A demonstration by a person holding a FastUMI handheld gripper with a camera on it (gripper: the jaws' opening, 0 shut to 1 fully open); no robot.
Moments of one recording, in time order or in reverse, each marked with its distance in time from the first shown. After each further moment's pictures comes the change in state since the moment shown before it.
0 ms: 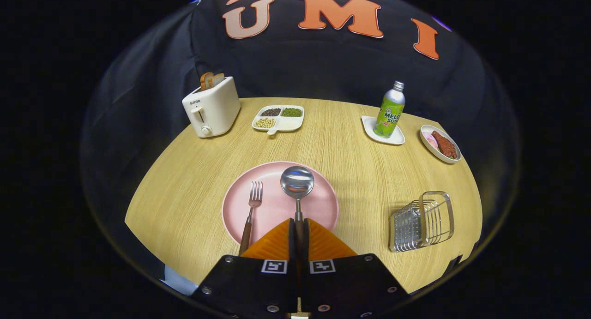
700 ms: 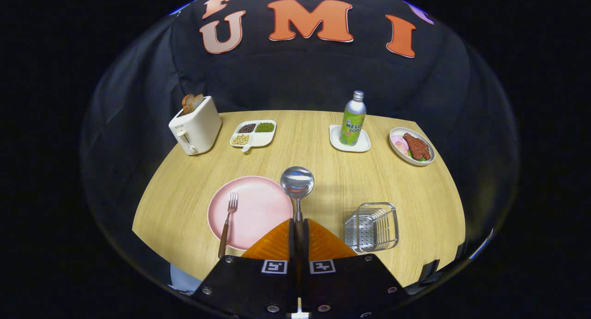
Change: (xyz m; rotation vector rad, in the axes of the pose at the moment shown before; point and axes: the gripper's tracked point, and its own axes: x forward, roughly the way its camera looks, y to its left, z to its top) arm -0.055 -0.085 0.026 0.052 -0.011 -0.060
